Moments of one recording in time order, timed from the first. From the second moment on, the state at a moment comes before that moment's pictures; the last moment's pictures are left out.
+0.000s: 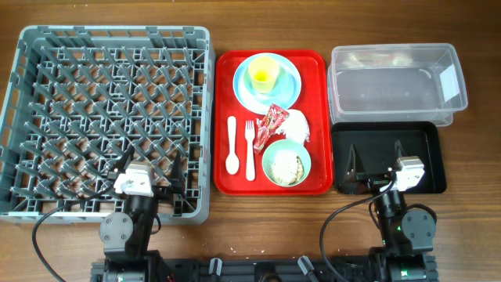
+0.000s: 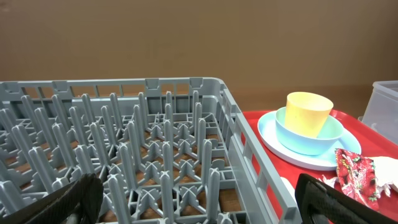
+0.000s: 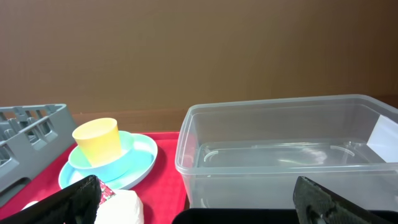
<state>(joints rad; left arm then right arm) 0.03 0.01 0.01 -0.06 0.15 -0.02 0.05 0.01 0.01 0.00 -0.05 0.10</state>
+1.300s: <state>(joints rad) -0.27 1.38 1.29 -1.02 0.50 -0.46 0.05 0.02 0.01 0.00 -0.05 0.10</state>
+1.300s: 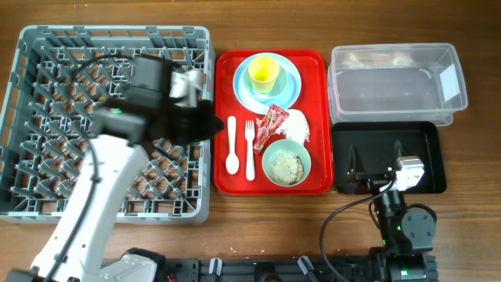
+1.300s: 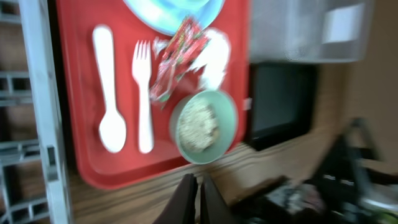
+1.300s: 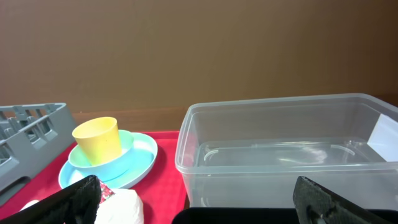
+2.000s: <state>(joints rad) -0.68 1.91 1.29 -0.82 -0.08 -0.80 0.05 0.02 0.01 0.00 -0.05 0.10</state>
